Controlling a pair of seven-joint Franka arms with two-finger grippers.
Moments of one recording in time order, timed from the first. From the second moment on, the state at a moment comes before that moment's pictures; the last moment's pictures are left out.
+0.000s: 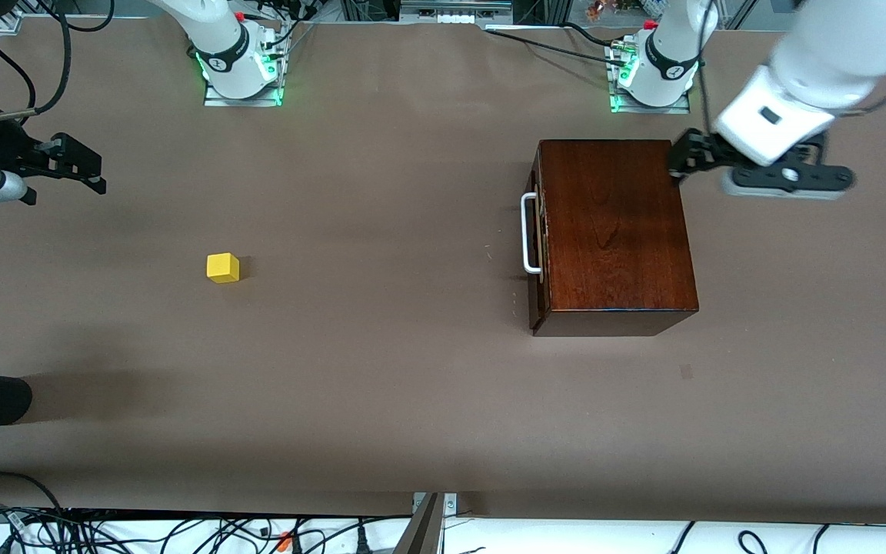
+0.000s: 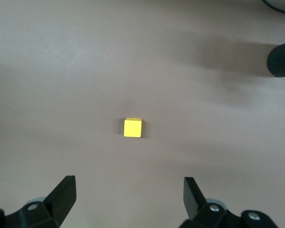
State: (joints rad) left arm -0.12 0.03 -0.22 -1.58 0.01 1.57 -0.32; right arm 0.32 0.01 -0.28 -1.60 0.00 1.62 -0.14
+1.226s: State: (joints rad) left arm -0.44 0.36 -0.46 -1.54 0.28 1.71 -1.03; right arm 0.32 0.01 -0.28 -1.60 0.00 1.62 -0.14
